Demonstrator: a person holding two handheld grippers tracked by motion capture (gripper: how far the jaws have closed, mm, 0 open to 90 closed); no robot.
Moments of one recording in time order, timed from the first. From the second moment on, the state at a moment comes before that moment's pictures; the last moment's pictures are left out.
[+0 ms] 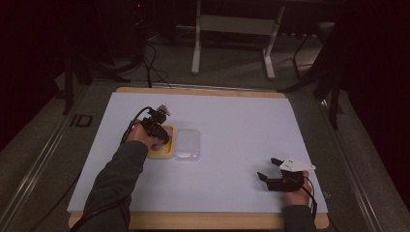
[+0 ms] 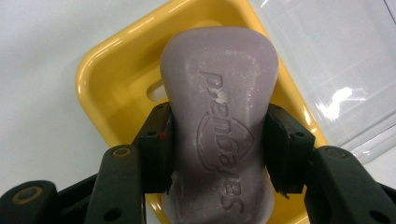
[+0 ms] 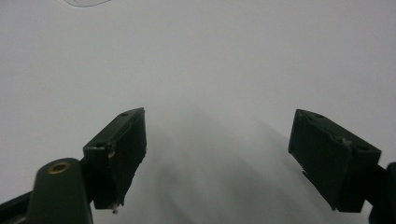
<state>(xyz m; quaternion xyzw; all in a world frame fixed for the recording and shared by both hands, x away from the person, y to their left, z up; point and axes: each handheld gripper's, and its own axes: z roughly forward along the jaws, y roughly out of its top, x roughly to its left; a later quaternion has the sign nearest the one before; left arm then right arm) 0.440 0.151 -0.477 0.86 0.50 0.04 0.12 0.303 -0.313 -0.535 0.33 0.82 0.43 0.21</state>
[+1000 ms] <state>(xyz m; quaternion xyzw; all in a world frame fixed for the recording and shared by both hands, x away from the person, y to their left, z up) 0.416 0.139 -0.451 0.89 0.41 0.09 0.16 0.303 -0.313 -0.535 0.33 0.82 0.43 0.21</state>
